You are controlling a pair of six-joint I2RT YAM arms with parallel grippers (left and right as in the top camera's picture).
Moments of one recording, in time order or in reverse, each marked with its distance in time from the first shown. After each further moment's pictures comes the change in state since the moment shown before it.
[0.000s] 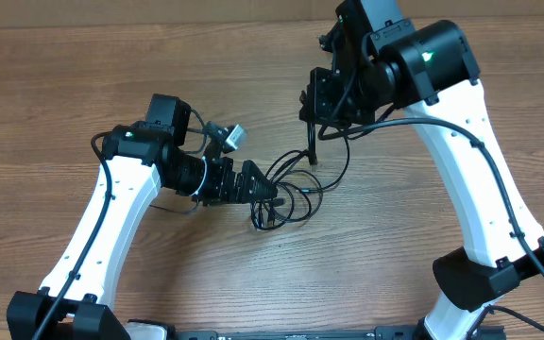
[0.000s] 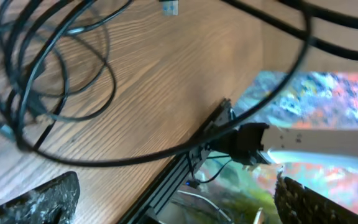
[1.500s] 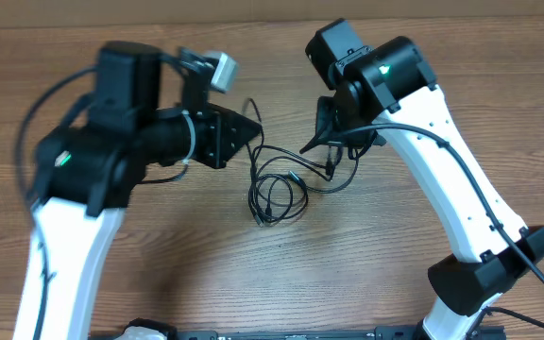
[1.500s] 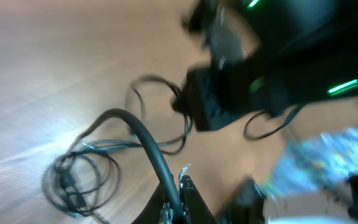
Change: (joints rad) left arm -0.080 -0.167 0.510 0.022 -0.305 -0.226; right arm 0.077 -0.002 -0.191 -0.091 0.525 0.147
